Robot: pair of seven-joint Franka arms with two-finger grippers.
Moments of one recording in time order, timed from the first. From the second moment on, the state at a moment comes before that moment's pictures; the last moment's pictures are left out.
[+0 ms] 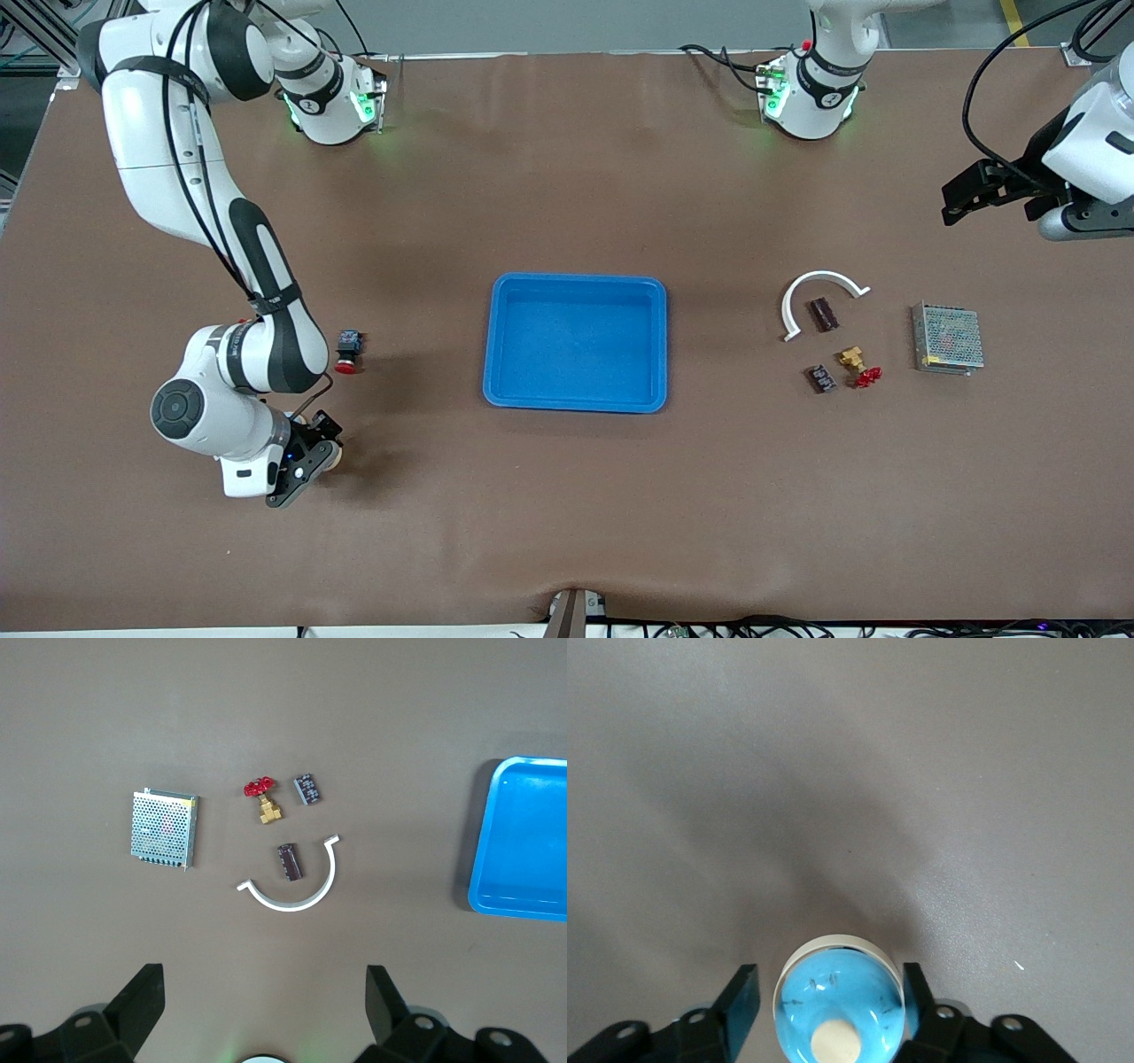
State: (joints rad) left arm 0.07 -0.02 -0.18 -1.56 0.03 1.49 -0.14; right arm 0.12 0.88 -0.03 -1.36 0.14 2.31 -0.83
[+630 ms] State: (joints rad) left arm 0.07 -0.02 -0.18 -1.56 0.03 1.49 -0.14; right arm 0.12 0.88 -0.03 -1.36 0.16 2.29 -0.83
